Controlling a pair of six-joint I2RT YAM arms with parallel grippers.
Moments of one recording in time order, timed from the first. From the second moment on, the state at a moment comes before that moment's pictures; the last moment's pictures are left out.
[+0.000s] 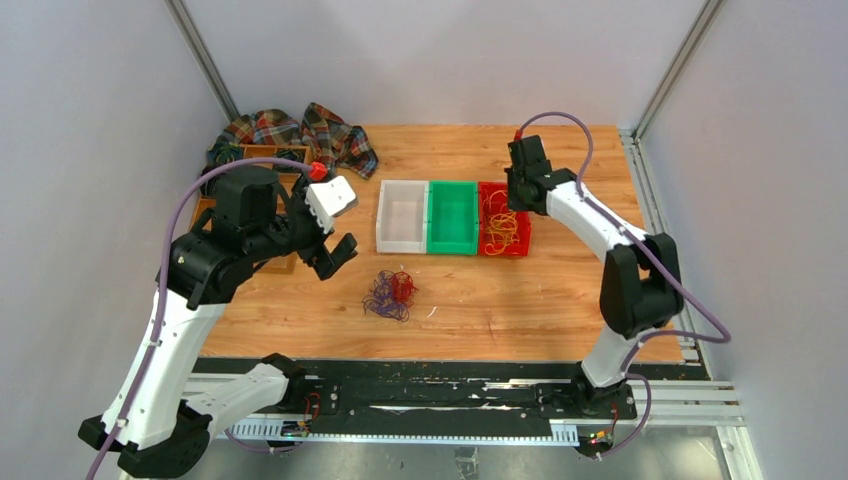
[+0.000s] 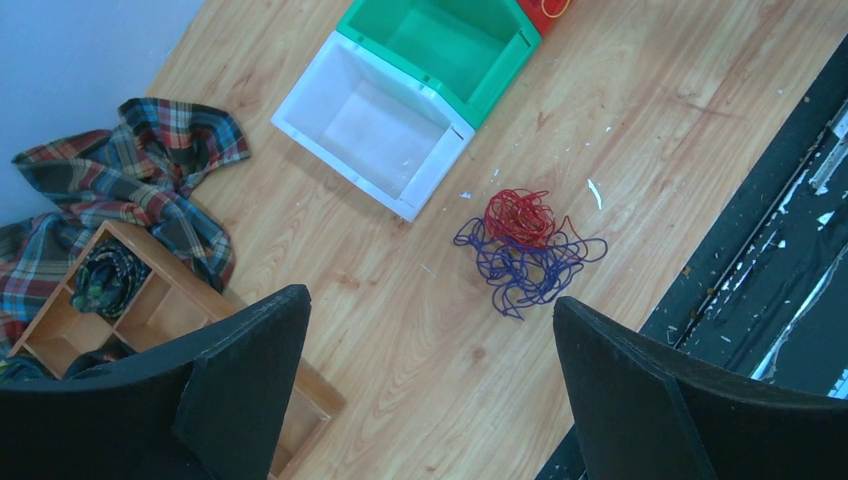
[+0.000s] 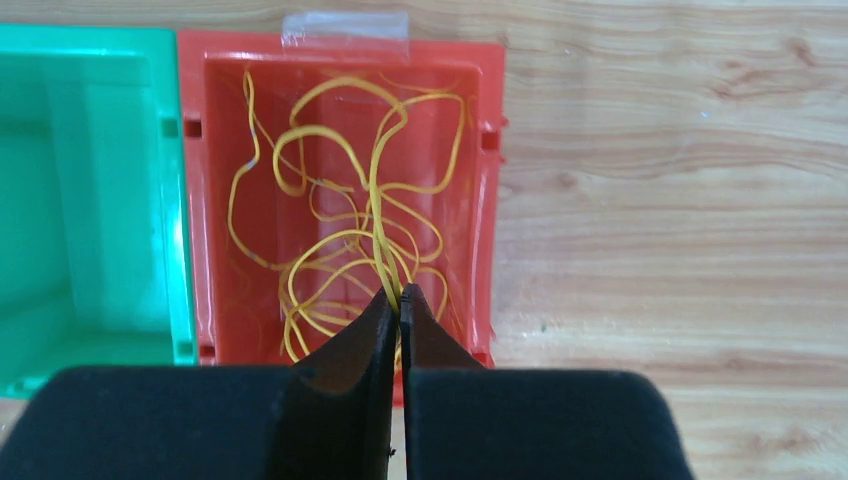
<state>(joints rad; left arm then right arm) -0.46 0.96 1.46 -1.05 0.31 0.45 0.35 1.68 1.32 -0.50 0.22 0.25</state>
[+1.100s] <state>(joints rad) -0.46 1.10 1.19 -0.96 0.30 0.58 0.35 1.79 1.46 -0.49 0.21 0.23</state>
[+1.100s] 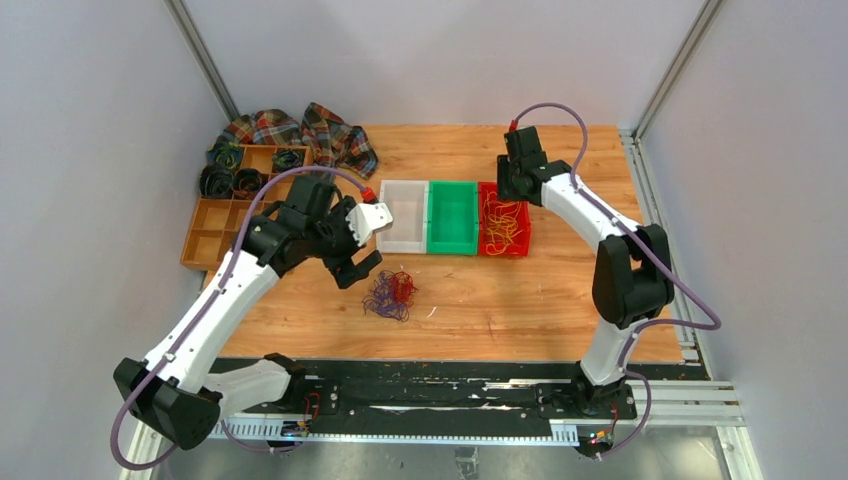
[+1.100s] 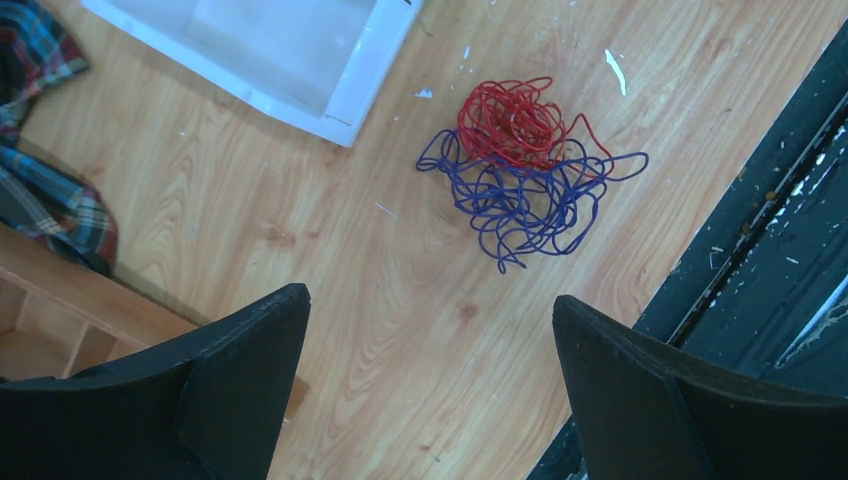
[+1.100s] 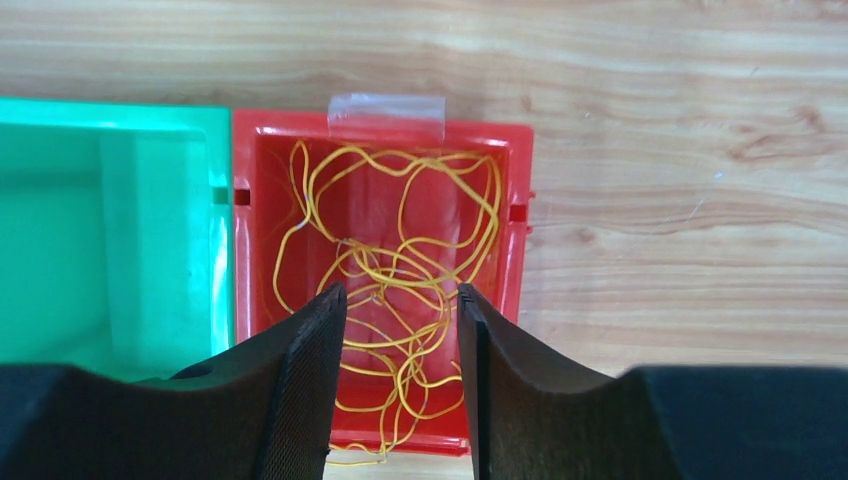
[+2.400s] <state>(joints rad) -0.46 1.50 1.02 -0.73 0.47 1.06 0.51 1.07 0.75 -0.34 -0.08 0.55</state>
